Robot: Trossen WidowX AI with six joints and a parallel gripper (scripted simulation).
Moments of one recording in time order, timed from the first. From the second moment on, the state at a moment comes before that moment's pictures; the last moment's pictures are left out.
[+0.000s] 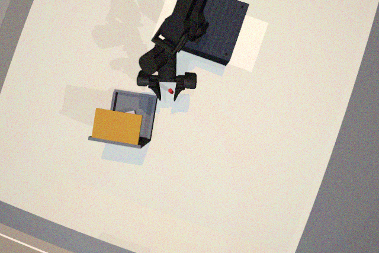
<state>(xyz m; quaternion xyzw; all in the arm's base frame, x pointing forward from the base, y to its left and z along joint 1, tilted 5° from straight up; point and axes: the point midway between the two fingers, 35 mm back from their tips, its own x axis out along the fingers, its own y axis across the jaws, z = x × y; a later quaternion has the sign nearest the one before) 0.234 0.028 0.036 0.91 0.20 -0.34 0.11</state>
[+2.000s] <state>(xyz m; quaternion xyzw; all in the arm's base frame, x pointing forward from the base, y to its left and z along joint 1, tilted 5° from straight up) 0.224 0.025 -0.015 0.91 0.20 -0.35 0.11</state>
